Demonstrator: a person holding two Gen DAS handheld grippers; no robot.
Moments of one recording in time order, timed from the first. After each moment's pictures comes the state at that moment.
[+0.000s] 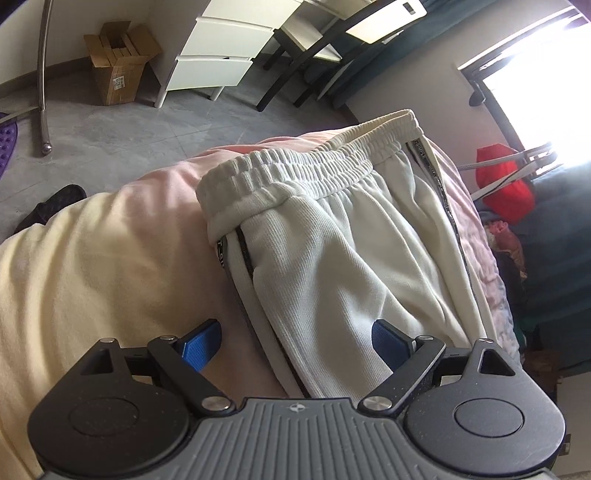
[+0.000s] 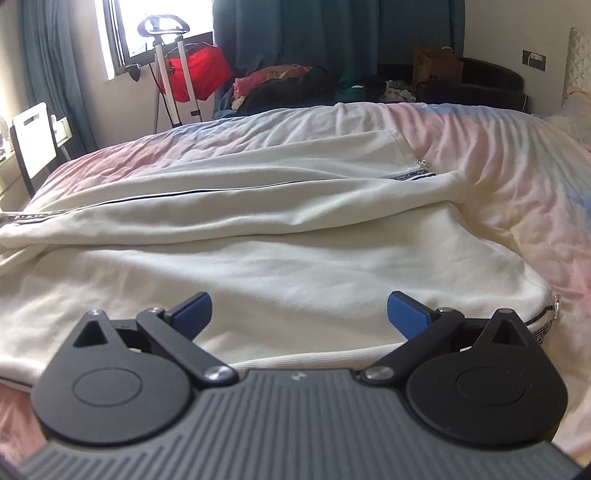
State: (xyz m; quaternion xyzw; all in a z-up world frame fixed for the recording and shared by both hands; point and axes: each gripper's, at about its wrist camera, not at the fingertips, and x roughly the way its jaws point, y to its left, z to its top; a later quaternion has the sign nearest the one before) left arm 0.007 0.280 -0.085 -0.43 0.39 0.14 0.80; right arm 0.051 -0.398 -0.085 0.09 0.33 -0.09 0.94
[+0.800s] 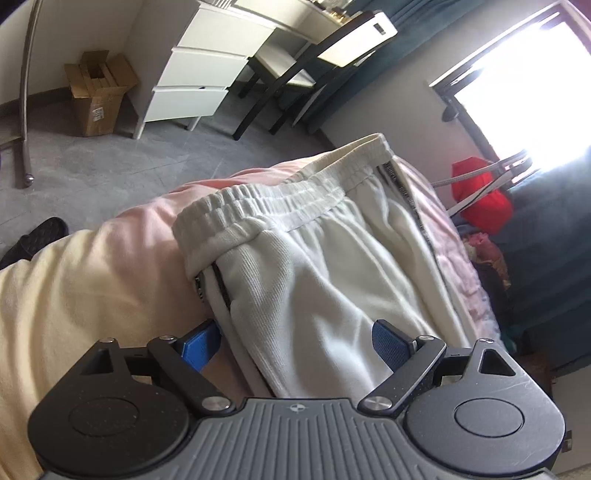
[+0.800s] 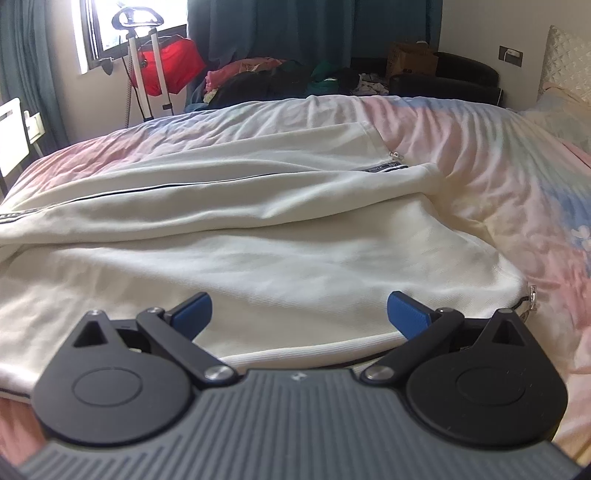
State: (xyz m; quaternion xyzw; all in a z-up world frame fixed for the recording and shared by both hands) left arm 0.010 0.277 -0.069 -0.42 0.32 0.12 0.84; right arm 0.052 -0.404 -0.087 0.08 0.34 -0.13 0.93
